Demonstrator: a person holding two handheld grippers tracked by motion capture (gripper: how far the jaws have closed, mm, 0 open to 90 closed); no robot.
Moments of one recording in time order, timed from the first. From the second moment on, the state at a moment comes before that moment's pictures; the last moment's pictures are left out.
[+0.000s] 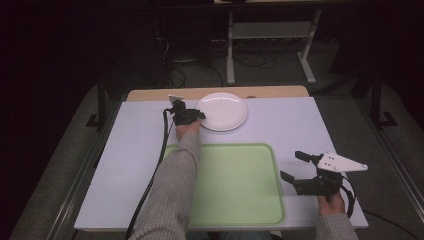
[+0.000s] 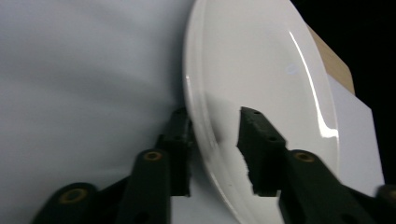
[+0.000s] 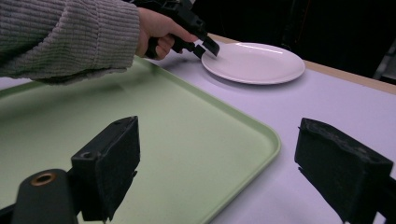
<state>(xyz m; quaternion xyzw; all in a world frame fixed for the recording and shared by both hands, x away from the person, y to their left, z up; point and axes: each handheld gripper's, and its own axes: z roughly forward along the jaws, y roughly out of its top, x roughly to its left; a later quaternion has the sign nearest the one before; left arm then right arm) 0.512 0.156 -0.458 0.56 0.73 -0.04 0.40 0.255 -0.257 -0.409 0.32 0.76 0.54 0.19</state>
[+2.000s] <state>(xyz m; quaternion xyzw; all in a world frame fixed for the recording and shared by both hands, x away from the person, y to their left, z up) 0.494 0.195 -0.445 0.47 0.69 -0.14 0.54 0.255 -0.260 -0.411 0.33 0.75 0.54 0.19</state>
